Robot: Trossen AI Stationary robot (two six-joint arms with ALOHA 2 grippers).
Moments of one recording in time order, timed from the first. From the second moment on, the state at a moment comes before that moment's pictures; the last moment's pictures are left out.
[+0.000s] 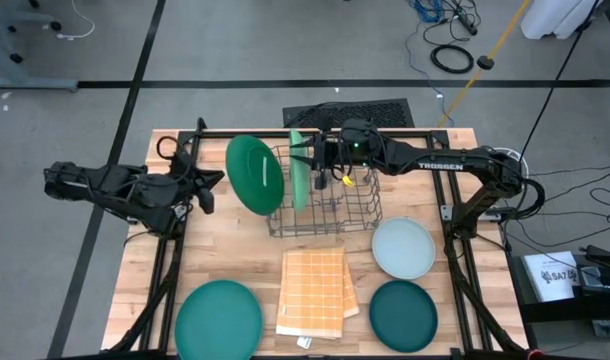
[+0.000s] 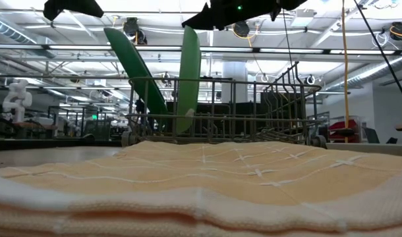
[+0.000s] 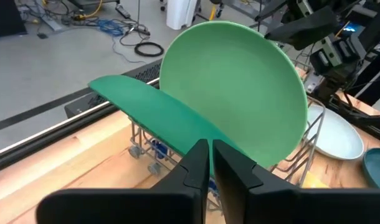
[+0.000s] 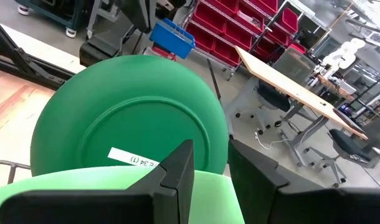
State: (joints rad) left arm -0.24 0.69 0.94 -0.84 -0.73 -0.67; right arm -0.26 1.62 1.30 0.15 -0.10 -0.54
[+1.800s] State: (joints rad) left arm -0.19 0.81 0.94 -0.66 -0.74 -0.53; right arm -0.16 1.68 1.30 0.30 -0.02 -0.66
